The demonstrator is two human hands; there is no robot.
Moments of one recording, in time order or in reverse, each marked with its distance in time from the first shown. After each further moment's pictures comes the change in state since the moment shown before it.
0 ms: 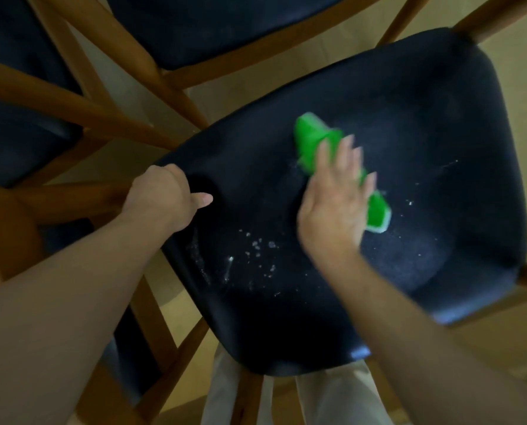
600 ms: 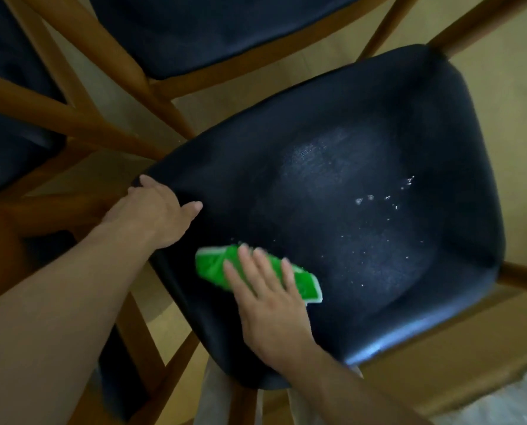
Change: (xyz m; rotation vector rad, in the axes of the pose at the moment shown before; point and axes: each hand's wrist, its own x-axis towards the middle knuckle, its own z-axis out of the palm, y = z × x) left_hand -0.008 -0.003 -0.007 0.068 -0.235 -0.004; right_hand -0.123 -0.013 0.031 -0.078 -0.231 -0.534
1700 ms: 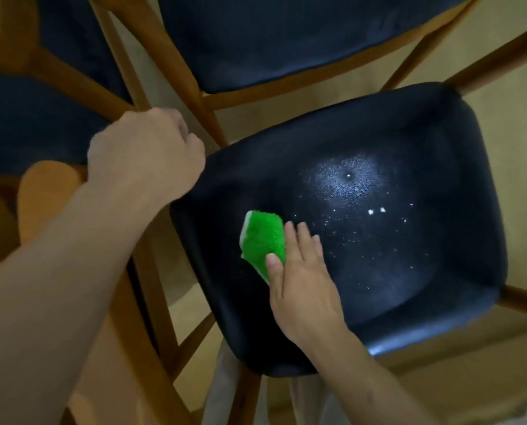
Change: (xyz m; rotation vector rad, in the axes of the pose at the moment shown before) left_hand -0.075 -0.031 -0.058 -0.190 0.664 0.099; right_hand 0.014 -0.002 -0.092 0.513 -0.195 0.350
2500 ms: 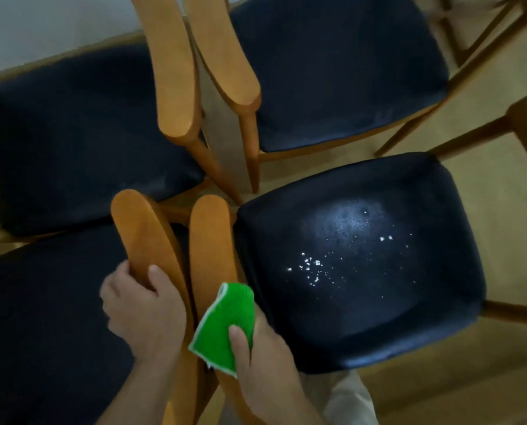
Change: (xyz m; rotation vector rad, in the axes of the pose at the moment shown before) left_hand -0.150 -0.133 0.027 -0.634 0.342 -0.649; right_hand -0.104 -0.125 0.055 0.234 -0.128 0.016
